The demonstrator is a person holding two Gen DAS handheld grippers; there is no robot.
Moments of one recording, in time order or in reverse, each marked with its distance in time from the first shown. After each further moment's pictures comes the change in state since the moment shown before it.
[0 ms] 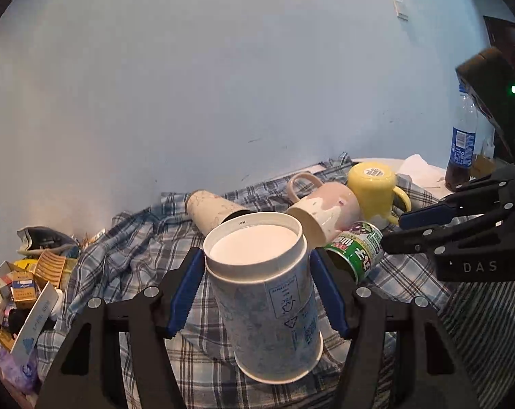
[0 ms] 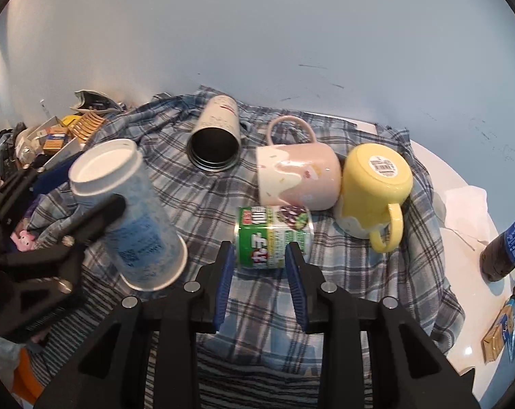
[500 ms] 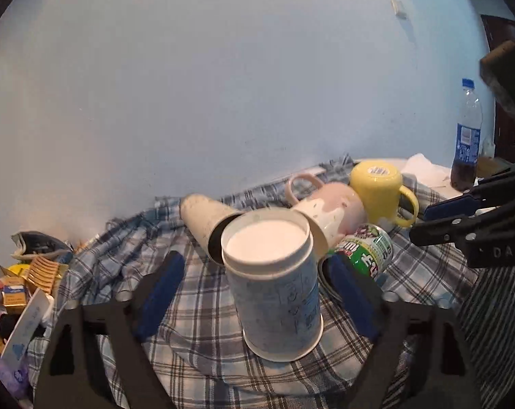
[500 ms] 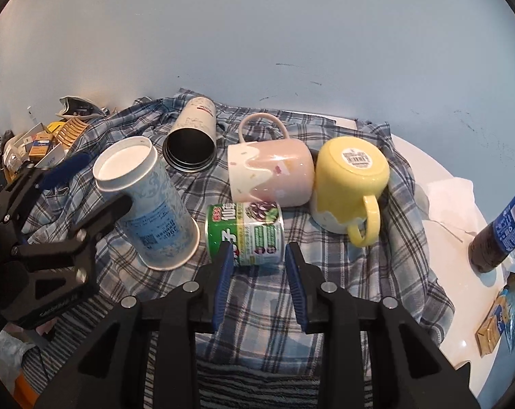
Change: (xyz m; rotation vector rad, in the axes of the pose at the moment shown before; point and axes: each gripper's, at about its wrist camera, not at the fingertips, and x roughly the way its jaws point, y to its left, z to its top) left arm 0.016 -0.007 -0.003 0.012 -0.044 0.006; right arm -0.003 -0.027 -0.010 0.047 -0.006 -0.073
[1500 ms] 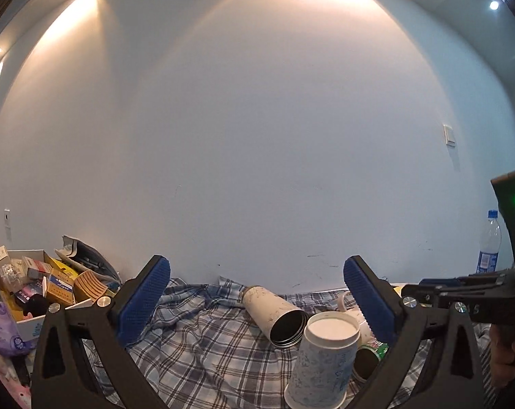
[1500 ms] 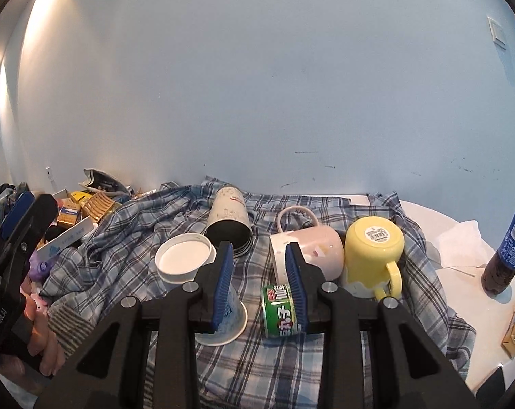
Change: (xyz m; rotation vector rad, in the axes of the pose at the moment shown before) left arm -0.090 0.066 -0.019 -0.265 -0.441 0.191; right arm -0.034 0.042 0.009 0.055 -0.393 0.057
